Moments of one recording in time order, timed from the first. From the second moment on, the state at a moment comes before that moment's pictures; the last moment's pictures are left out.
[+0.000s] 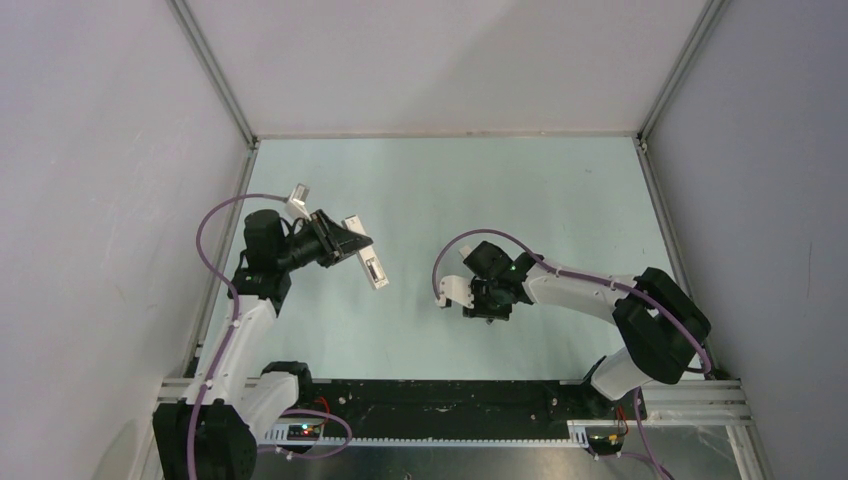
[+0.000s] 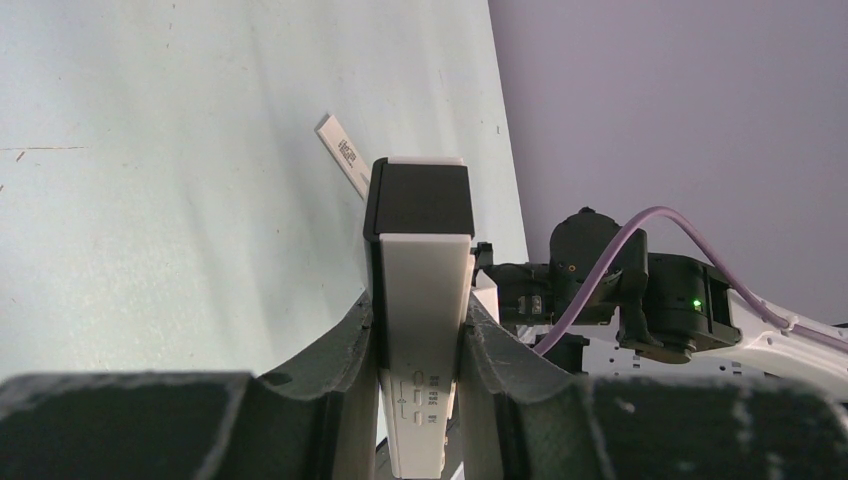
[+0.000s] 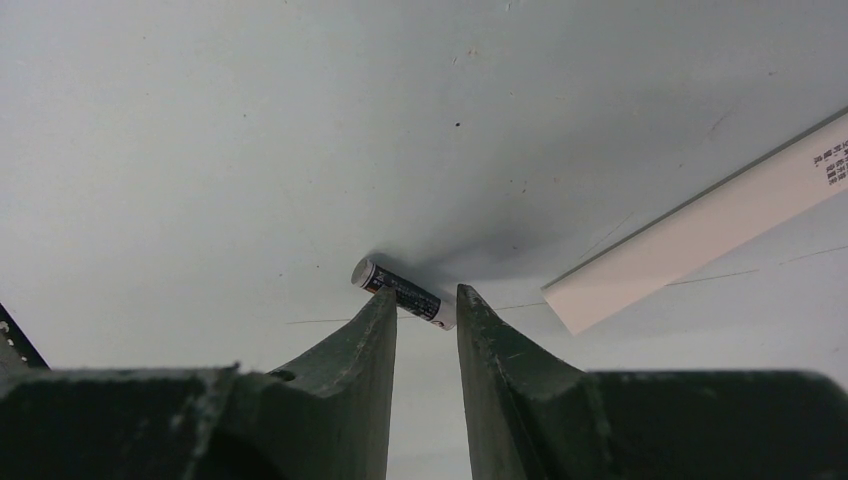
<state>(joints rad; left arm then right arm) -0.01 0.93 0.64 -0.12 0.78 -0.78 0.82 1.53 0.86 -0.57 -0.12 -0.72</state>
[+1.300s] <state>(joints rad) -0.01 0.92 0.64 -0.12 0.79 -0.78 0.81 1.53 0.82 -0.55 -0.16 -0.69</state>
